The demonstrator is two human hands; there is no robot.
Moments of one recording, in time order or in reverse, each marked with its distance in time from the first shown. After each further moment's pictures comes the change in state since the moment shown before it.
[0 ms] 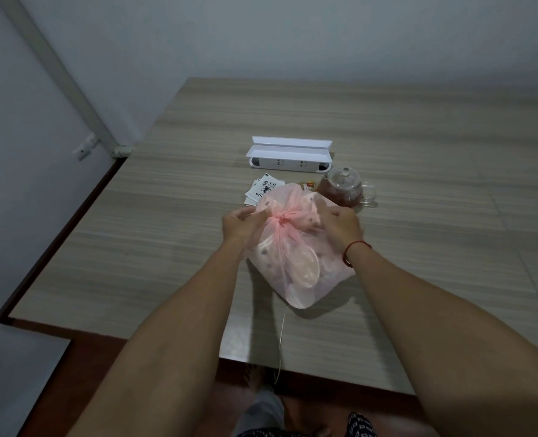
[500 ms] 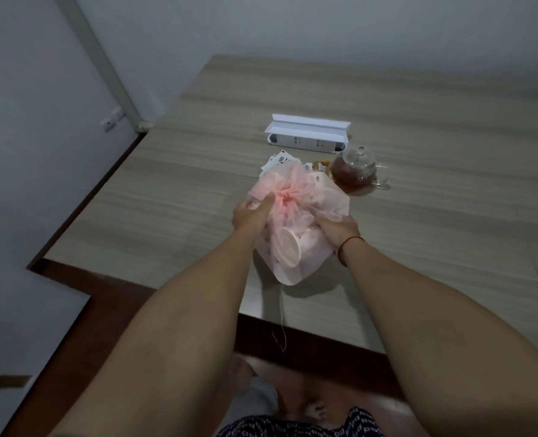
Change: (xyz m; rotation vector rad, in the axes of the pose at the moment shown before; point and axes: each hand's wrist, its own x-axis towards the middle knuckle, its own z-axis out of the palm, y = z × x) left_hand -0.047 -0.033 -0.023 0.048 0.118 -0.089; right_hand -0.048 0.030 0.016 0.034 -0.148 0.284
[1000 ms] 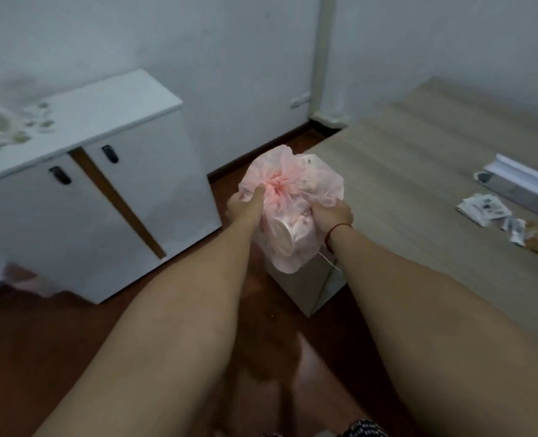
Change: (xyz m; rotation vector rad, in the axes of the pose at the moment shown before) left_hand -0.054 -0.054 -0.411 -0.310 0.589 0.007; right_hand -0.263 -0.065 0.310 -0.258 -0.404 -0.352
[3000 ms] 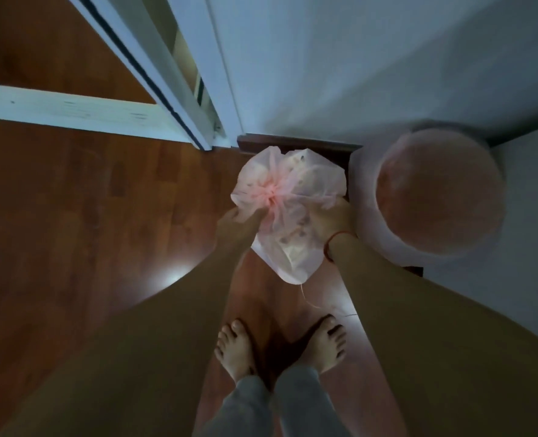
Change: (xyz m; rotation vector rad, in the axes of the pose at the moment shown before) left_hand 0.783 -0.552 -1.159 -0.157 0.474 -0.658; right_hand -0.243 0.135 1.551 -0.853 -0.701 -0.158
